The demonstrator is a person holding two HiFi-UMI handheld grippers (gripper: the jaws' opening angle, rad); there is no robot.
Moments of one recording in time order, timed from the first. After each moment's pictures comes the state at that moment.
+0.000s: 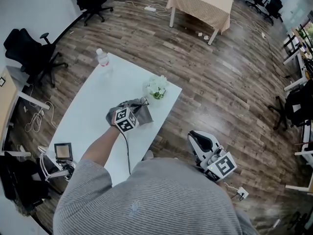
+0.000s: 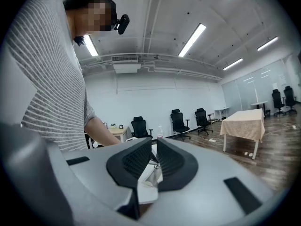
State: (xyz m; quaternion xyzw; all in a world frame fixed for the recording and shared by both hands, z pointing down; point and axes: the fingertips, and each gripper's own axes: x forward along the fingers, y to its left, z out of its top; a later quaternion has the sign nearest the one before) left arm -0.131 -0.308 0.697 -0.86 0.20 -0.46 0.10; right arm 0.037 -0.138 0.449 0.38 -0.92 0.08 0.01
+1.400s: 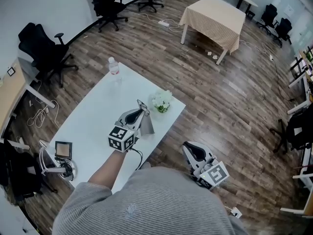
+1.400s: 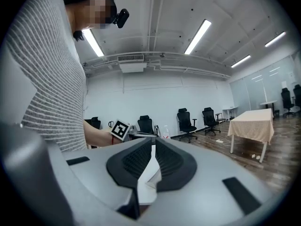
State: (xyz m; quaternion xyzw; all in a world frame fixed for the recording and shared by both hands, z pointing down) left arm -0.140 -0.292 0.535 -0.89 0.44 -0.05 -0.13; right arm 0.023 -0.148 0.452 0.33 -0.94 0.07 0.02
